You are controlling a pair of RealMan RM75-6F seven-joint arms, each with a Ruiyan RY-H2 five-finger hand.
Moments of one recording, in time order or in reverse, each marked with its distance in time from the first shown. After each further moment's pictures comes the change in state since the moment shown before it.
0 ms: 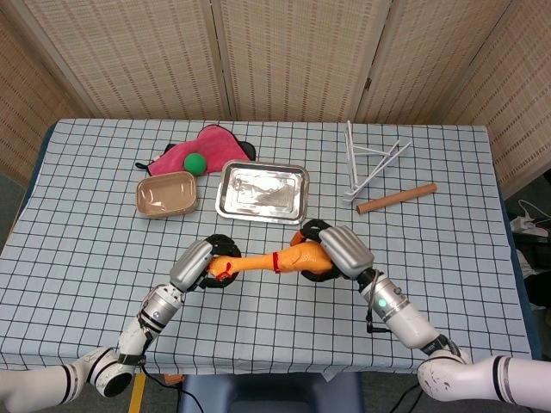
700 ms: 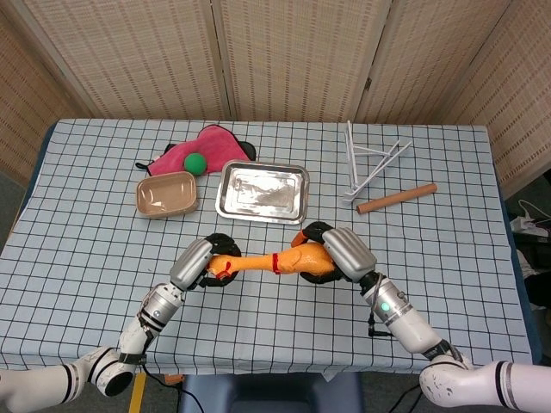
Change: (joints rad) left arm 0.001 -0.004 -0.005 0.003 -0.011 -0.001 0.000; right arm -0.021 0.027 -0.009 -0.022 -0.018 -0.025 0.046
